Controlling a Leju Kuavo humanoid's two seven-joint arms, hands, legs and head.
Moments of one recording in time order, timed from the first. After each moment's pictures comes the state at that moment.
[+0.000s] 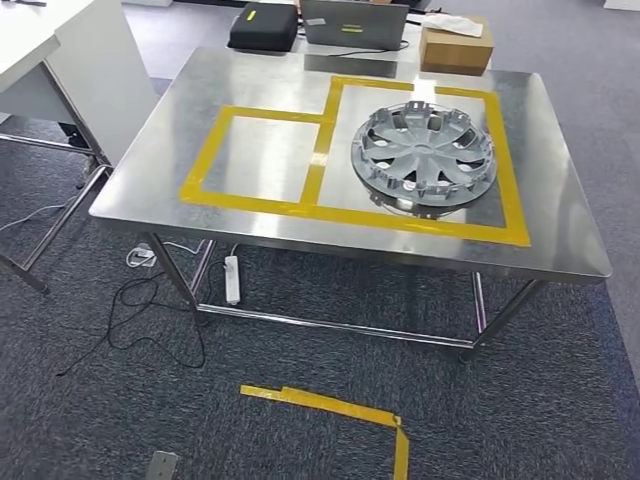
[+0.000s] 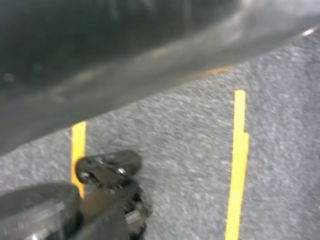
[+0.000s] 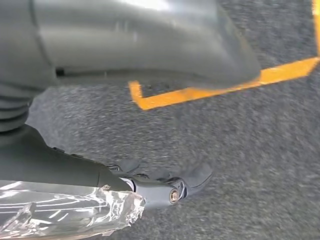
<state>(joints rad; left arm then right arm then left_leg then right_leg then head) -0.06 -0.18 0.92 -0.26 -0.73 -0.03 -0.70 0.04 0.29 -0.76 -0.31 0.55 -0.44 -0.24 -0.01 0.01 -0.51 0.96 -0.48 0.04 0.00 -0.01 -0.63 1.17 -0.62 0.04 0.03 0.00</state>
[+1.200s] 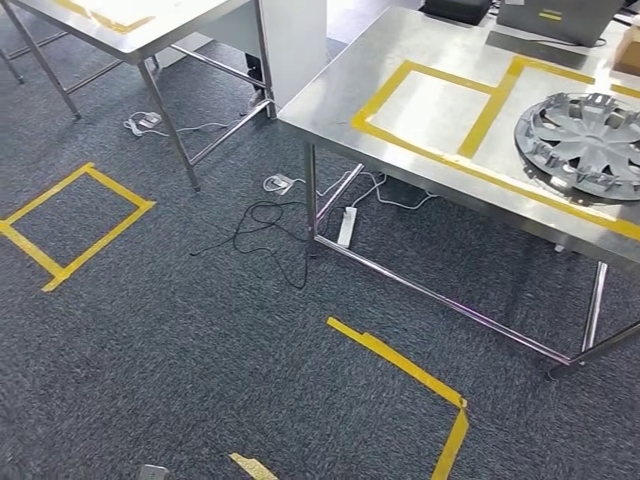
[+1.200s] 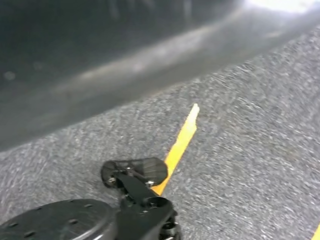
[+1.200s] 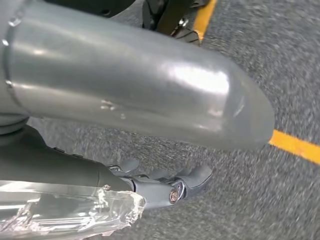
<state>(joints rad) -0.03 -0.16 0.99 -0.26 -0.79 -0.04 -0.70 0.04 0.28 -0.77 -0.28 0.69 -0.38 -0.28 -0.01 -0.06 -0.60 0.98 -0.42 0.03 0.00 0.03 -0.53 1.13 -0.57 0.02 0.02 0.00</state>
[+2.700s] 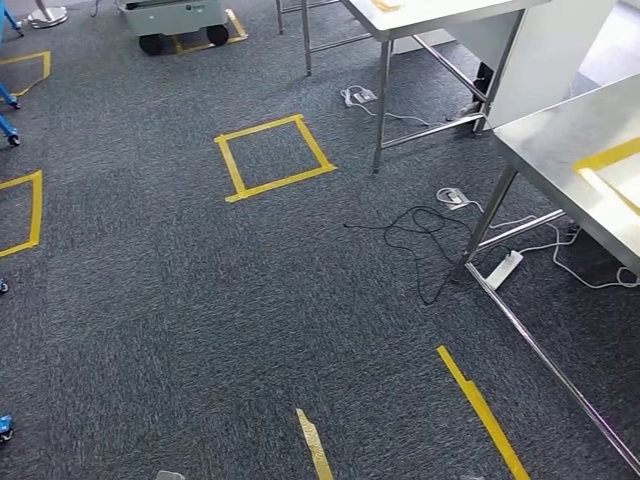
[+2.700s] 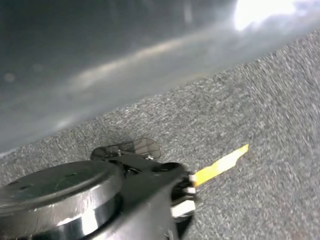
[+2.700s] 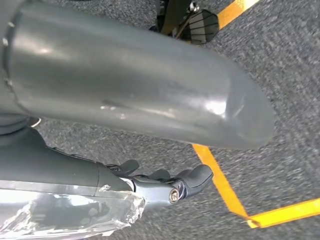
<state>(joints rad) -0.03 -0.24 1.14 -0.33 -0.98 -0.04 -0.69 0.02 0.30 -1.04 -0.31 0.99 -0.35 -0.26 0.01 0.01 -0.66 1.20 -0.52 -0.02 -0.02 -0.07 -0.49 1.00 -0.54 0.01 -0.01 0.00</state>
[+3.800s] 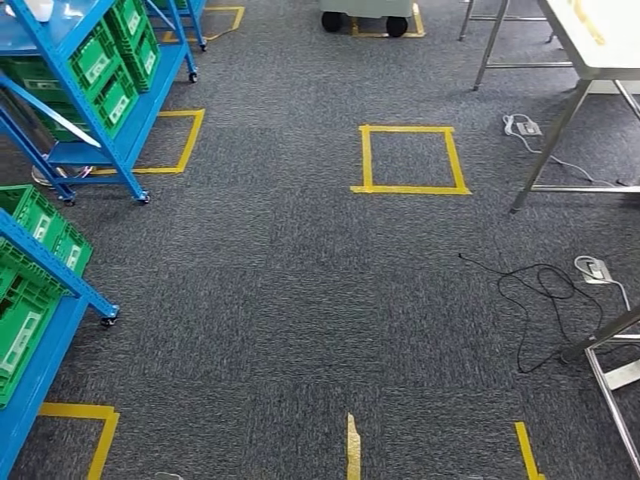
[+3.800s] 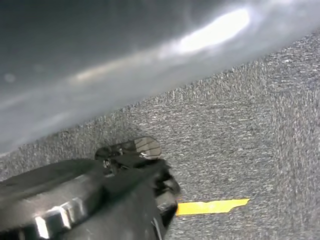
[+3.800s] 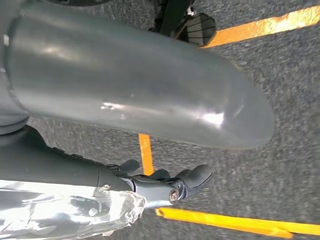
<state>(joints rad) -0.03 -0.25 1.15 -0.34 -0.98 -0.04 -0.69 0.02 0.31 -1.06 -0.32 1.00 -0.34 -0.28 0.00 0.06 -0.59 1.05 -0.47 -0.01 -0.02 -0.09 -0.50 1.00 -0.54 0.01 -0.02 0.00</state>
